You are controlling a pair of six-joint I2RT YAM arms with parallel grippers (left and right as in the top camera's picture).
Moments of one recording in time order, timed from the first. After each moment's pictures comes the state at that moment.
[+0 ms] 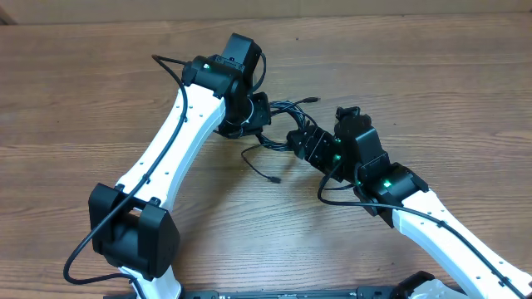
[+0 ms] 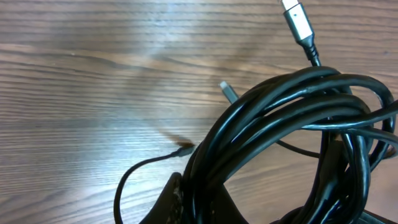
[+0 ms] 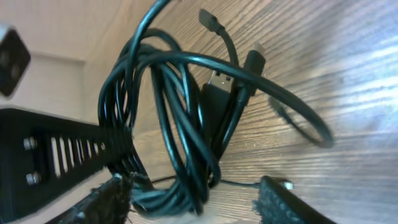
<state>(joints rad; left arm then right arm) -0.41 1.87 1.72 -1.19 0.23 -0.58 0.52 1.29 0.82 -0.22 -0.19 1.05</state>
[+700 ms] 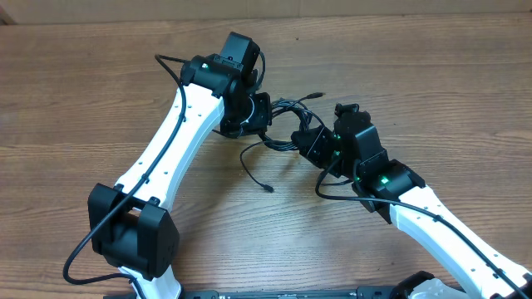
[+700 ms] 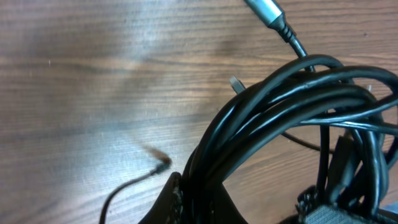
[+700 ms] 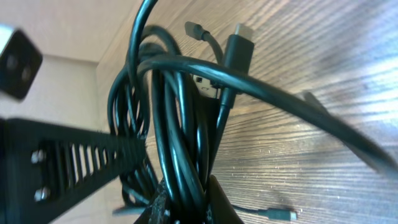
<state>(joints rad) -0.41 1.87 1.72 -1.17 0.30 -0.49 0.51 1.32 0.82 -0.15 -0.24 1.06</state>
